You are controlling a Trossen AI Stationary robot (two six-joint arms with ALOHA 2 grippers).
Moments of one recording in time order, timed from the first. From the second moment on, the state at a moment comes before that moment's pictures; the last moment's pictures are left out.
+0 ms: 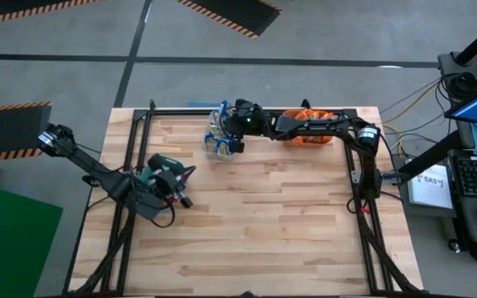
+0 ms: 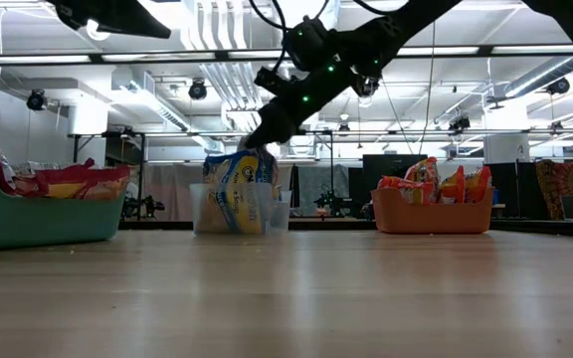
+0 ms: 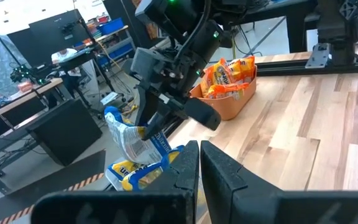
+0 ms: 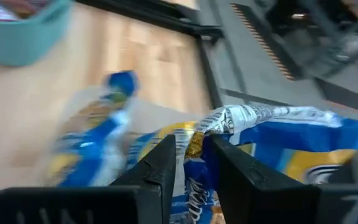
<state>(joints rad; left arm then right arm) -0.57 1.04 0.70 -0.17 -1.25 -0.20 -0.34 1.96 1.47 0.03 0.06 -0.47</state>
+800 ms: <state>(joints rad) -0.56 1.04 0.70 -0.17 -1.25 -0.39 -0.33 1.90 1.47 -0.03 -0.03 -0.33</state>
